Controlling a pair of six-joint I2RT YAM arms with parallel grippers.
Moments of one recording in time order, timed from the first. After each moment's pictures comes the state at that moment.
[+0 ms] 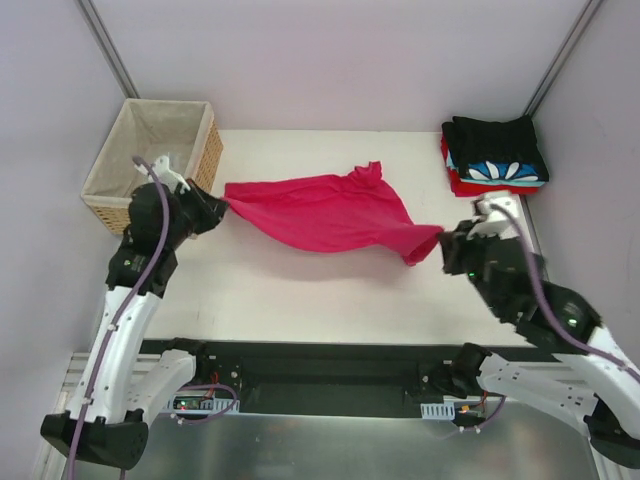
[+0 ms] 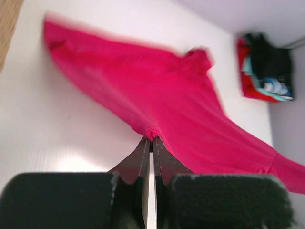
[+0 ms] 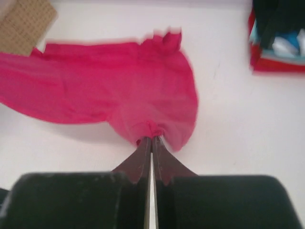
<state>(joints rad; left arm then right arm) -0.14 0.85 0.94 -0.51 0.11 -0.61 0.93 0.66 1.04 -0.79 0.61 0.36</state>
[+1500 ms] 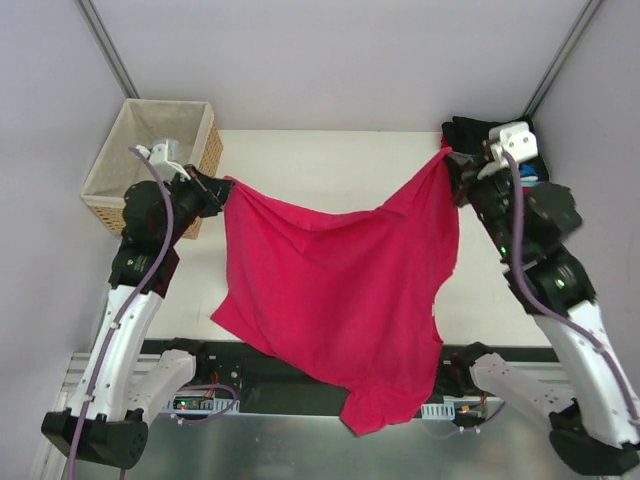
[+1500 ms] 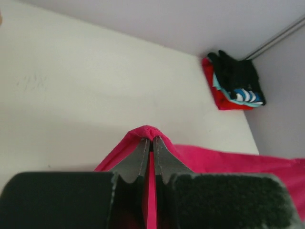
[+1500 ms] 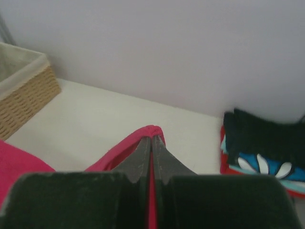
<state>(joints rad) -0.14 0.83 1.00 -0.26 0.24 -0.55 0.58 0.85 1.34 -0.36 0.16 -0.13</state>
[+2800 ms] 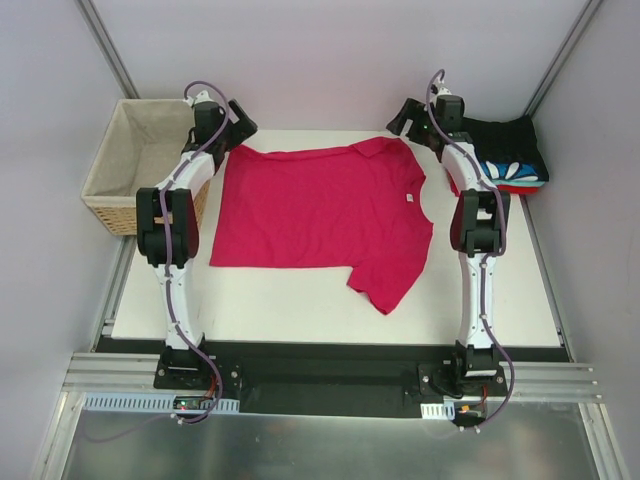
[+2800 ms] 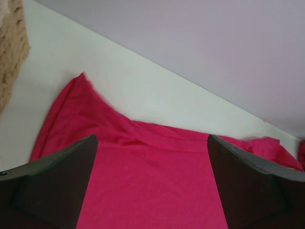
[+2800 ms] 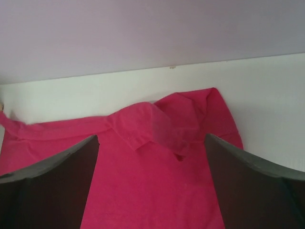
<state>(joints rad) -0.03 2.18 1.76 0.01 0.07 -0.63 0.07 2.53 2.31 -0.23 -0.32 0.41</state>
